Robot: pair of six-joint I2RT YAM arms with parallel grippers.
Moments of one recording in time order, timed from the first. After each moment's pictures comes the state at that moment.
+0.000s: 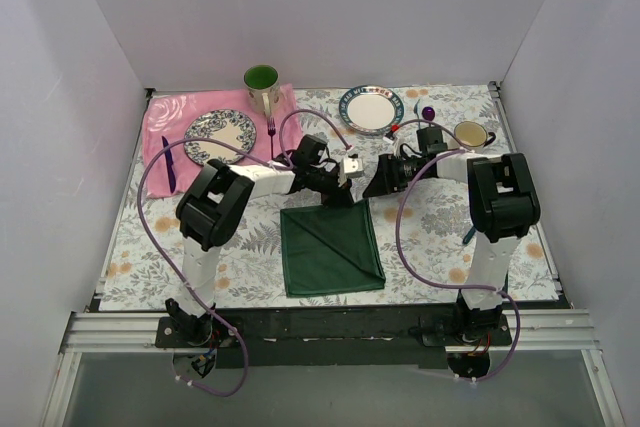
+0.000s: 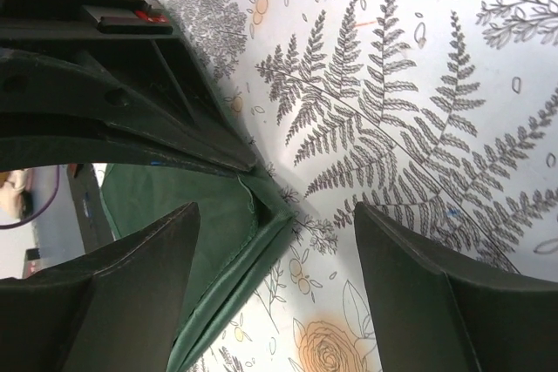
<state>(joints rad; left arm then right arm) -0.62 2.08 1.30 -0.04 0.83 0.53 0.18 1.96 1.11 -0.21 -1.01 -0.06</state>
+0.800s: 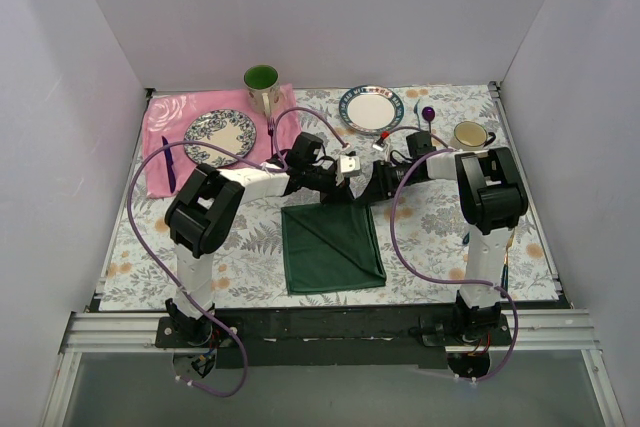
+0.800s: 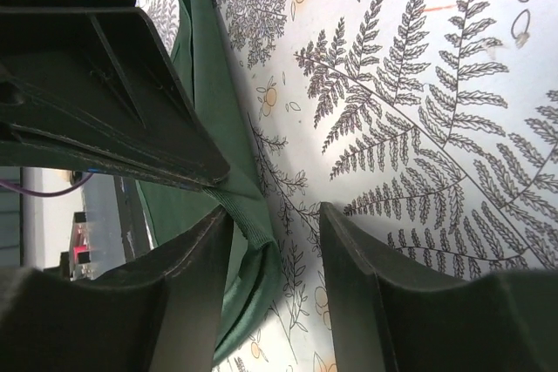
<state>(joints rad) -0.62 1.99 1.23 0.02 0.83 0.53 0.22 2.06 1.15 -0.25 -1.14 -0.07</state>
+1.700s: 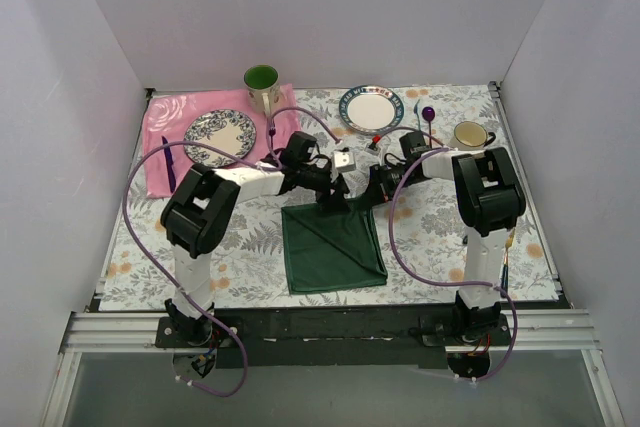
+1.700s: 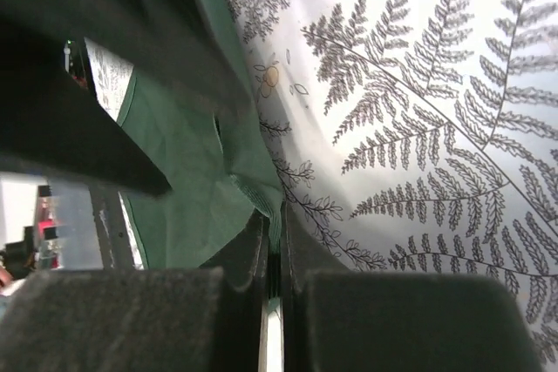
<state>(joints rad) -0.60 1.99 1.23 0.02 0.85 0.49 0.26 2.06 1.18 -0.38 -1.08 -0.20</state>
